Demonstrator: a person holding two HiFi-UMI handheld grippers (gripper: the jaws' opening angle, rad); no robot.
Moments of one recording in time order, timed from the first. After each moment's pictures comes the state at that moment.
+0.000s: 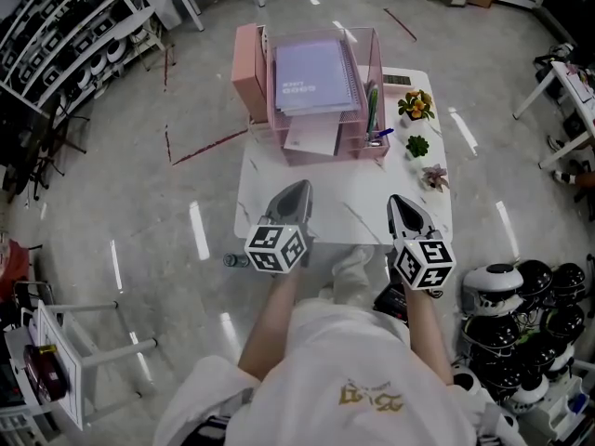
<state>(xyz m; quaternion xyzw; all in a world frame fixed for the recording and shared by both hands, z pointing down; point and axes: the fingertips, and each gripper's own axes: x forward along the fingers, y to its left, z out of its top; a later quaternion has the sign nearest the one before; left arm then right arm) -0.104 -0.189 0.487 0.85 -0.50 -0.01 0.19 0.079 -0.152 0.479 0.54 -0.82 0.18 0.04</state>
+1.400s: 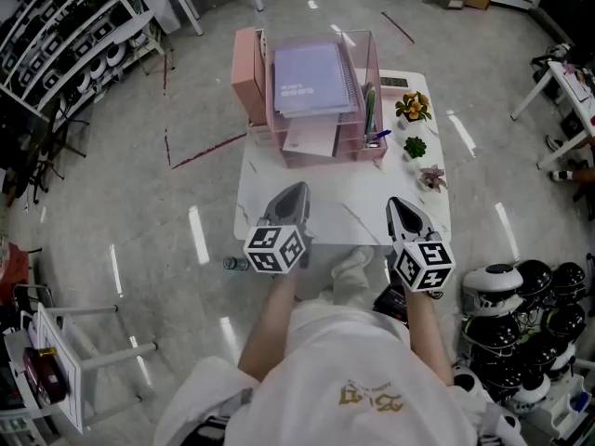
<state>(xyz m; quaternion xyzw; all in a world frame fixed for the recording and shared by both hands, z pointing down) -0.108 -0.186 0.487 0.84 -0.51 -0.02 0.20 0.081 -0.143 0.474 0.54 -0.82 0.18 0.04</state>
